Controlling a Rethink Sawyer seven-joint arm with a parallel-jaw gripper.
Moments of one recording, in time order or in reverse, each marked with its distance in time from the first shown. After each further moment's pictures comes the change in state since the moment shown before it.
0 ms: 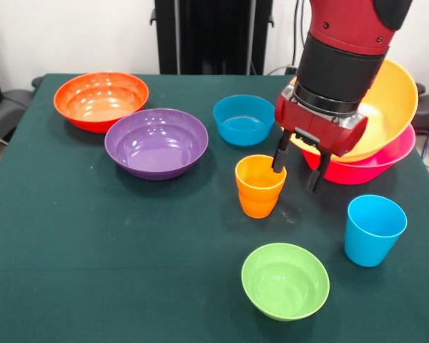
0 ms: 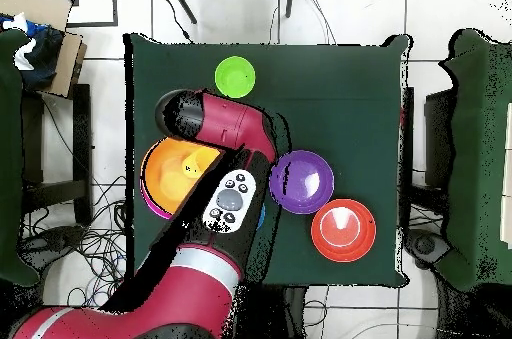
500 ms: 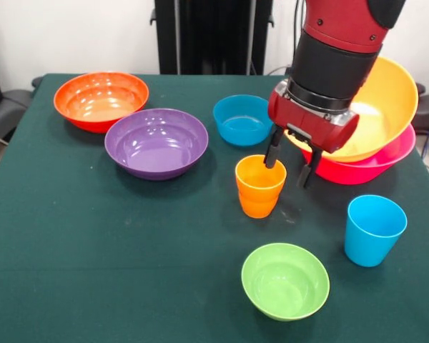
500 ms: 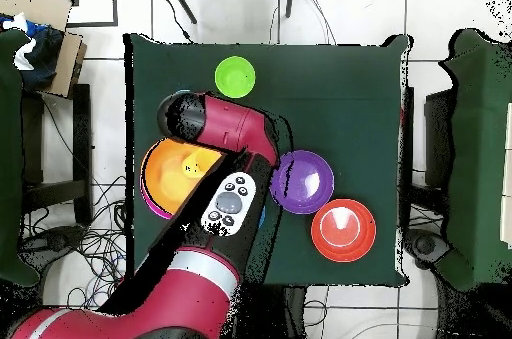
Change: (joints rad) arm 0.003 0.002 -0.021 0.012 0.000 0.000 0.000
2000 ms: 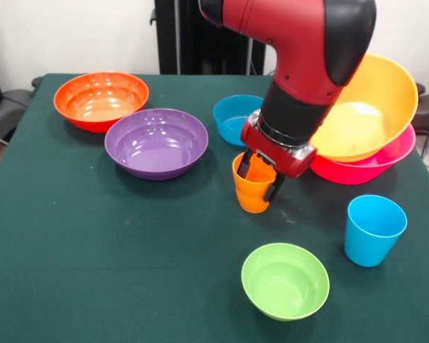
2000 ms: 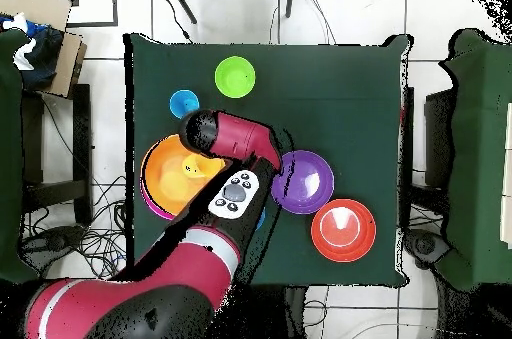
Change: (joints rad) arm -0.001 0.138 -0.031 0.006 0.001 -0.022 0.000
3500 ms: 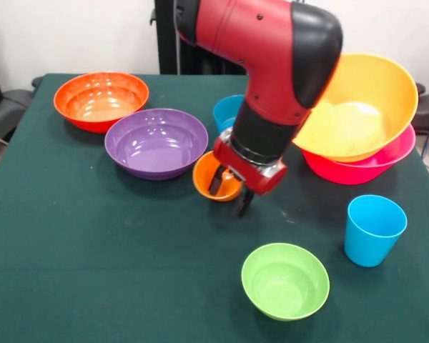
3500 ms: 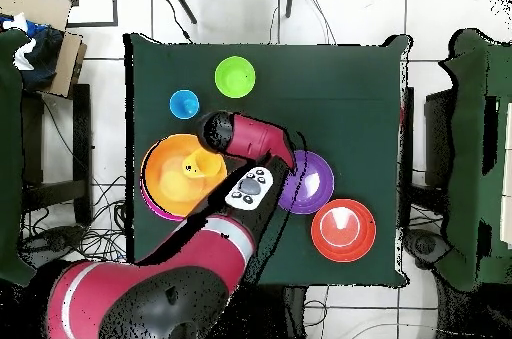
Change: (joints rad) arm -0.045 0.062 -0.020 -0.029 0.000 -0.083 0.000
